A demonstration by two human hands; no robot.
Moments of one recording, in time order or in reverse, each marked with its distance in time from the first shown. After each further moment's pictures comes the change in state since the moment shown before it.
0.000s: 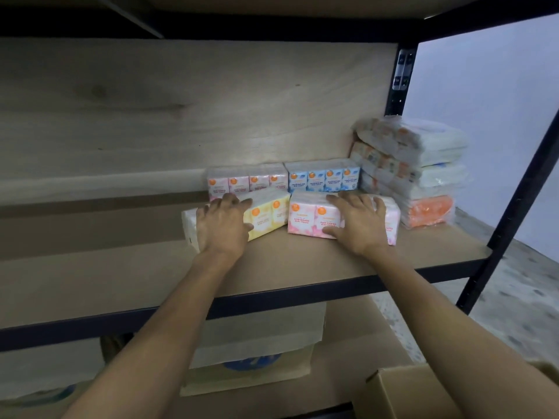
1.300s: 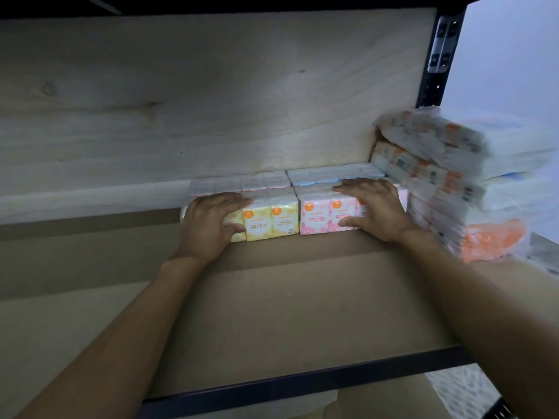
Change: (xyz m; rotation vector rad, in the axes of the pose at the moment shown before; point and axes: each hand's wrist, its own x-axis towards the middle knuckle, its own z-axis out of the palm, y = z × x) left_hand 0.101 -0.041 0.081 -0.319 0.135 0.241; right_hand 0.130 0.079 0.073 0.216 0.046 -0.313
